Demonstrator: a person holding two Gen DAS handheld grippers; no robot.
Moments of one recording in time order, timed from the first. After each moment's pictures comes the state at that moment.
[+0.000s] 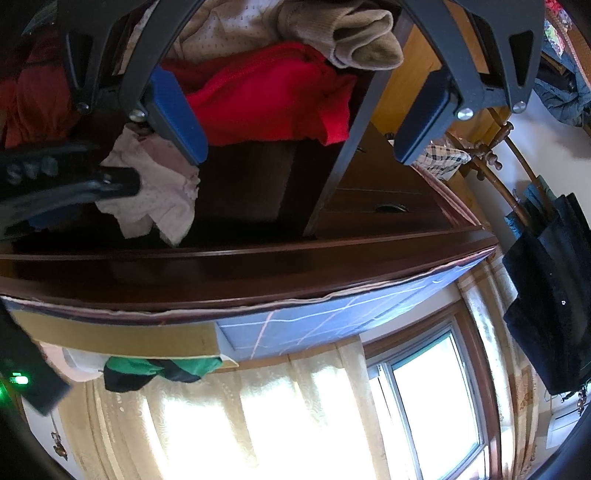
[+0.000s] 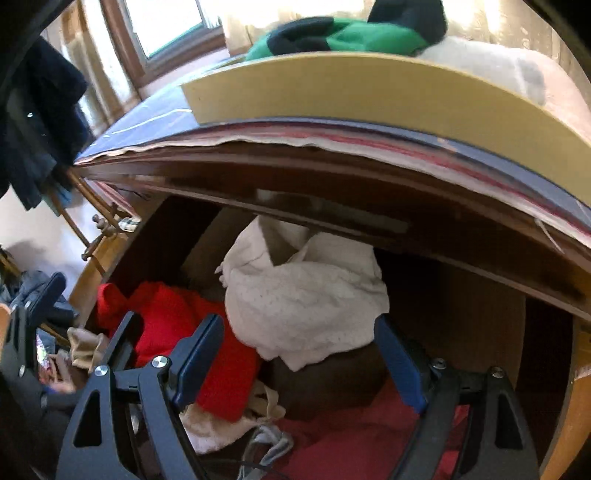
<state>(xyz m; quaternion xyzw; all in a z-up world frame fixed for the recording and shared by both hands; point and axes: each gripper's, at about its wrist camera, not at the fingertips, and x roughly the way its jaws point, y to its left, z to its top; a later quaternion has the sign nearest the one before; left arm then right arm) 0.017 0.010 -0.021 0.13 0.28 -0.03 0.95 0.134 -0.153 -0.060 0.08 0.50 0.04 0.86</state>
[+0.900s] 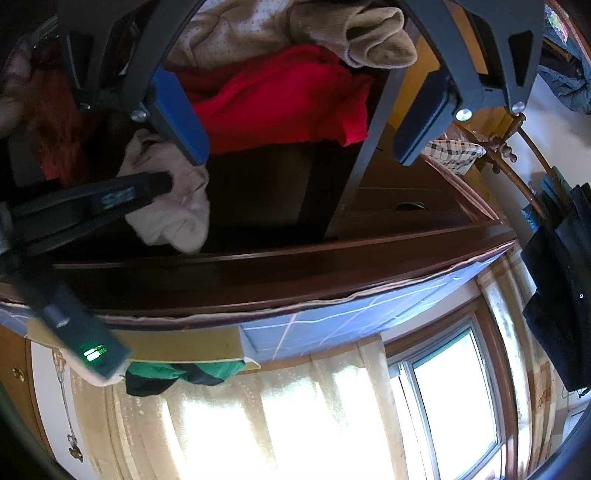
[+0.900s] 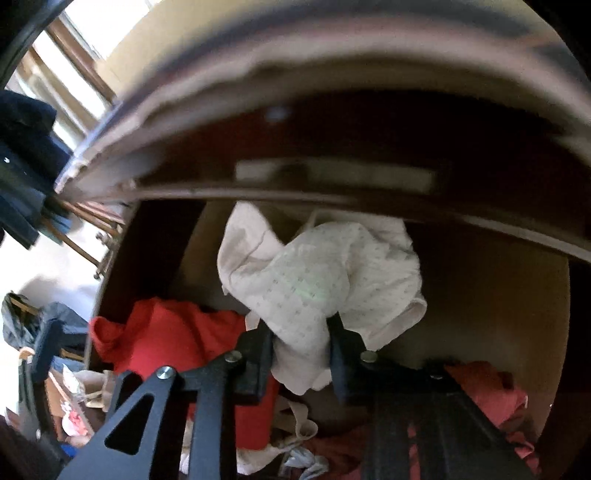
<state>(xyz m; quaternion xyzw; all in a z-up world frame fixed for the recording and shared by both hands) 0.014 0.003 -0.021 0.13 0.29 -0.07 0.95 0.164 -0.161 -0.100 0.17 0.54 0.04 0.83</state>
